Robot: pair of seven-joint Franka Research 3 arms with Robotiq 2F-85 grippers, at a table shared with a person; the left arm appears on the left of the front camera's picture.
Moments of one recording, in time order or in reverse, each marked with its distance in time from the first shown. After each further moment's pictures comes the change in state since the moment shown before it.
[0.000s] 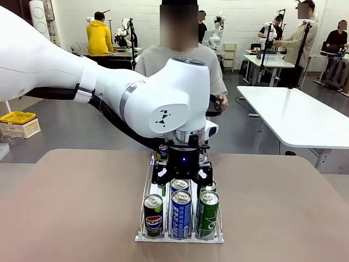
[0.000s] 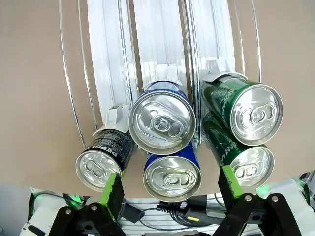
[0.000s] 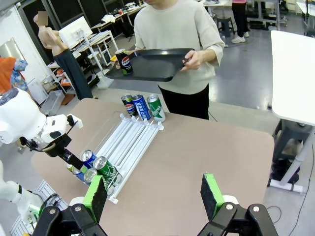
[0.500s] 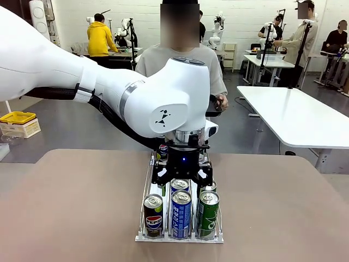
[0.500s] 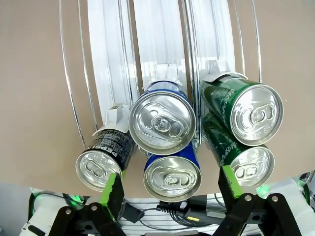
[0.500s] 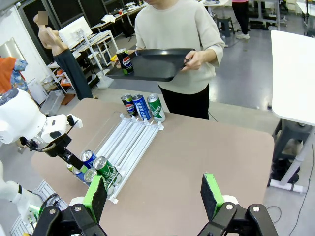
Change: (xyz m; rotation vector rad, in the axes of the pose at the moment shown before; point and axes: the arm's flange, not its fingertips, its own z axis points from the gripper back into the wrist) left arm 0.000 0.000 0.000 0.000 0.000 0.000; right arm 0.000 0.000 0.000 0.000 0.000 0.000
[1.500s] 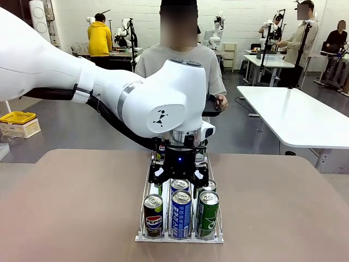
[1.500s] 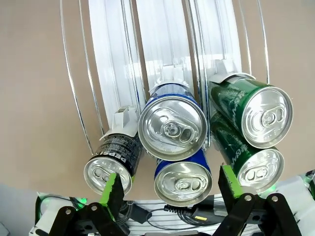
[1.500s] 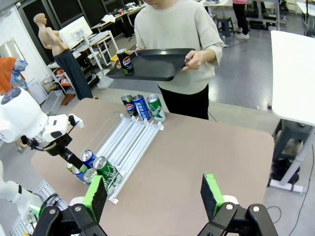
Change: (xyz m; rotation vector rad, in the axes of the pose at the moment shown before) left arm 0.005 0.008 -0.005 0.012 0.012 -0.034; right arm 0.000 0.000 0.000 0.000 0.000 0.000
